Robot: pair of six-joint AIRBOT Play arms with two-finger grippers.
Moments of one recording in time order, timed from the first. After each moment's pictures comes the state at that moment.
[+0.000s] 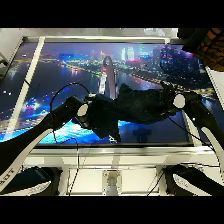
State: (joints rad) left arm -0.67 -1.28 1.04 1.54 -1.28 -1.95; right arm 0.22 -1.10 0.92 -1.47 1.12 1.79
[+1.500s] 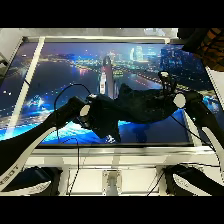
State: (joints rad) left arm -0.67 -1.33 1.04 1.56 -1.26 -1.95; right arm 0.22 -1.10 0.93 -1.51 0.89 1.53
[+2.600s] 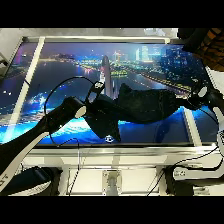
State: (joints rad) left arm -0.70 -1.22 1.04 1.64 -0.96 -1.75; right arm -0.34 -1.48 1.08 -1.48 0.90 1.36
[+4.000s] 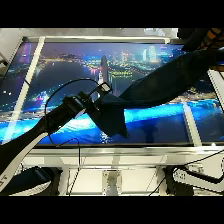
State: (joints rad) left arm -0.70 -1.22 1.04 1.89 -0.83 -1.37; right arm -0.26 -1.29 1.84 -1.42 1.39 1.32
